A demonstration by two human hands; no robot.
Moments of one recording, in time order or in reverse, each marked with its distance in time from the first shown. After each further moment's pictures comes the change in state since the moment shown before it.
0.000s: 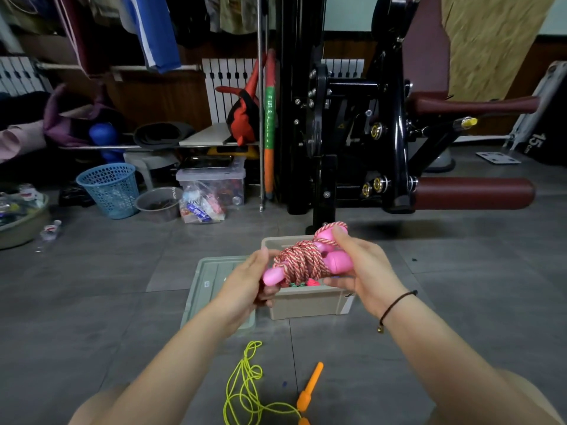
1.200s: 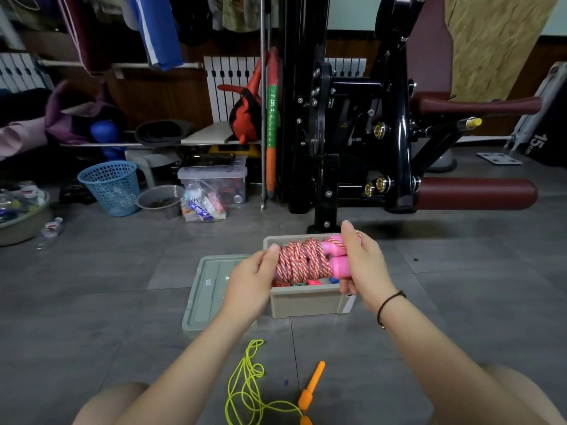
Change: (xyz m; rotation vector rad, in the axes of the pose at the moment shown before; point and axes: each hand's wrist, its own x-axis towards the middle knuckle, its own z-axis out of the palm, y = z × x) left_hand -0.004 0.000 0.000 0.568 0.239 0.333; right_hand 0.014 0.014 0.006 -0.310 0.100 -0.272
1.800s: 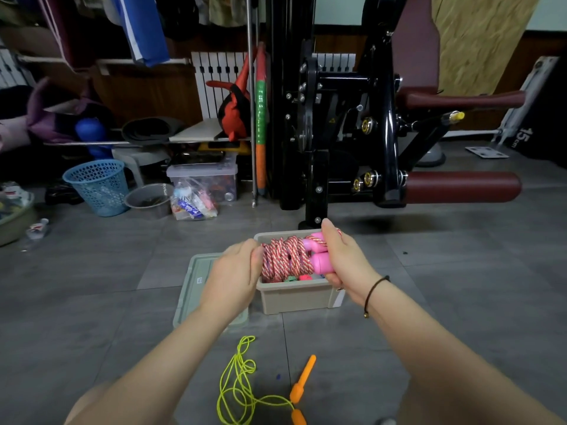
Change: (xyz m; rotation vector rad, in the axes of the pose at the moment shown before) left_hand 0.011 -0.016 -0.004 0.567 0.080 0.502; right_hand 0.008 0.003 -0.007 0.057 -0.150 0.178
